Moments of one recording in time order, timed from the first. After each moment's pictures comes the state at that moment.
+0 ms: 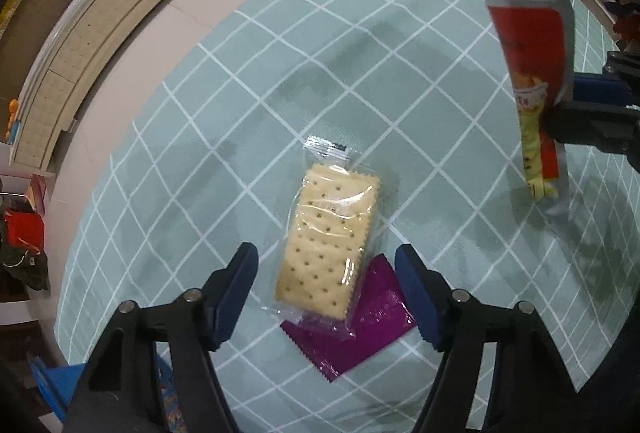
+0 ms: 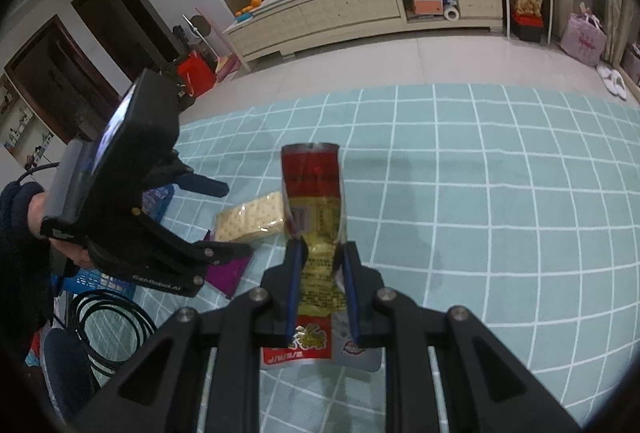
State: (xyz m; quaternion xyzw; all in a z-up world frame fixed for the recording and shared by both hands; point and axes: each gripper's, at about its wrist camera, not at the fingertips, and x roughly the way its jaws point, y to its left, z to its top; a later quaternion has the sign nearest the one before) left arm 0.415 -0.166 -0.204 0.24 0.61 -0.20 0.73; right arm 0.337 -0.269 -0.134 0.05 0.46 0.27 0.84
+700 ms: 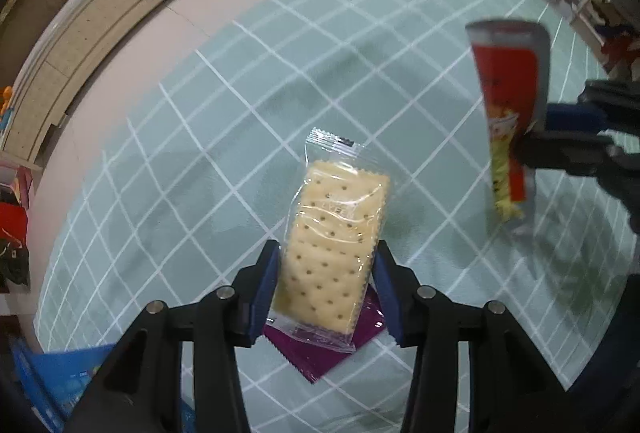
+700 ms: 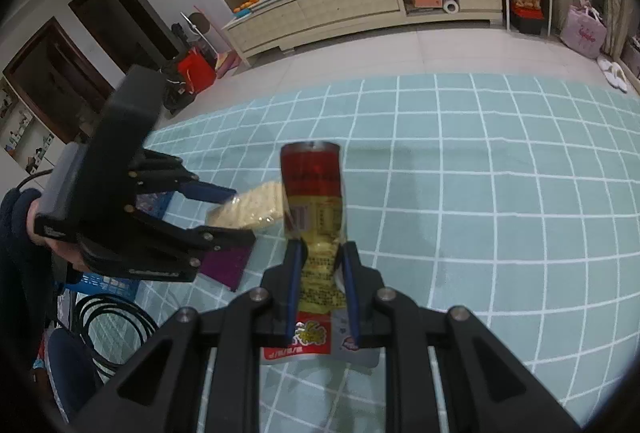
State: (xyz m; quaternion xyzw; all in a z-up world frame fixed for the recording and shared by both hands) left arm 0.402 -0.170 -0.191 0.20 0.59 -0.22 0.75; right arm 0.333 -0.268 -0.131 0.06 0.47 0.27 0.84
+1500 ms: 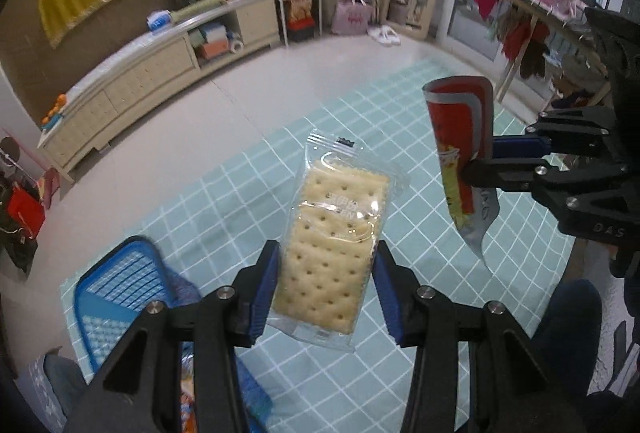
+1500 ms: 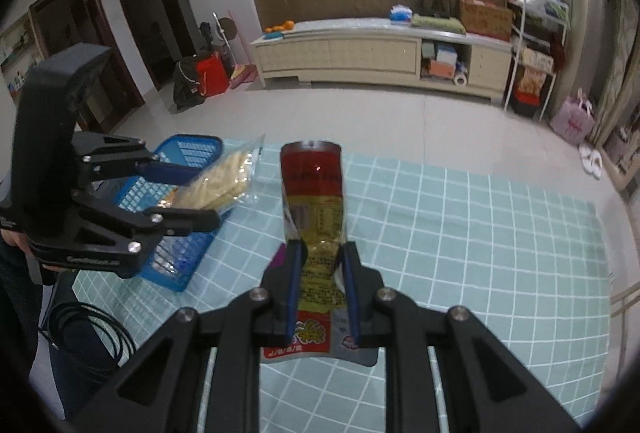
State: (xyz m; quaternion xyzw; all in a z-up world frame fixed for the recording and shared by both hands) left arm 0.271 -0.092 -0.012 0.13 0.46 -0.21 0.86; right arm 0.234 -0.216 0.001 -0.05 0.39 0.26 0.88
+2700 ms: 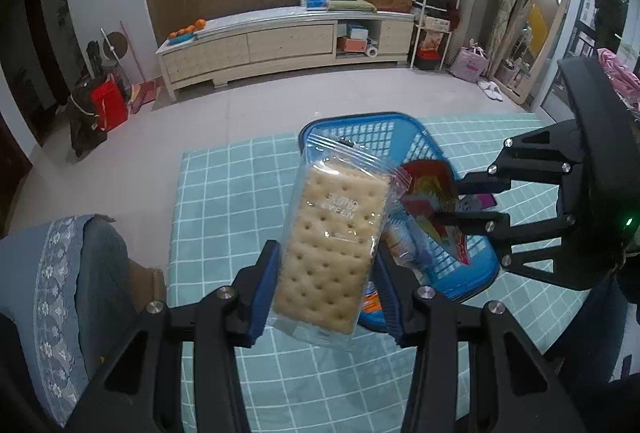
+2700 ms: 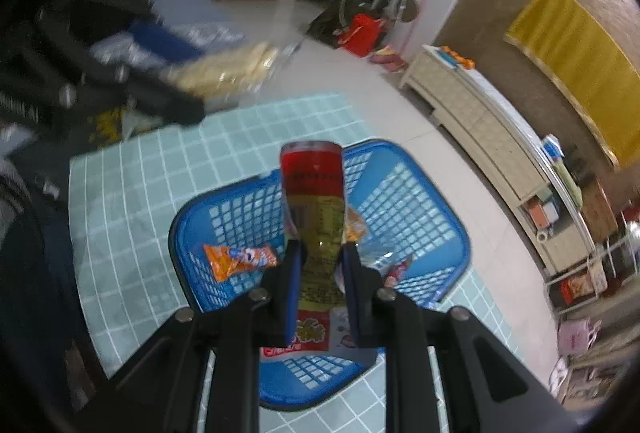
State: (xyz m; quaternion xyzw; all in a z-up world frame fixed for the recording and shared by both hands) left arm 0.128 0.202 -0.023 0.01 0.43 -0.04 0.90; right arm 0.174 0.090 -0.053 -0.38 0.30 0.42 0.77
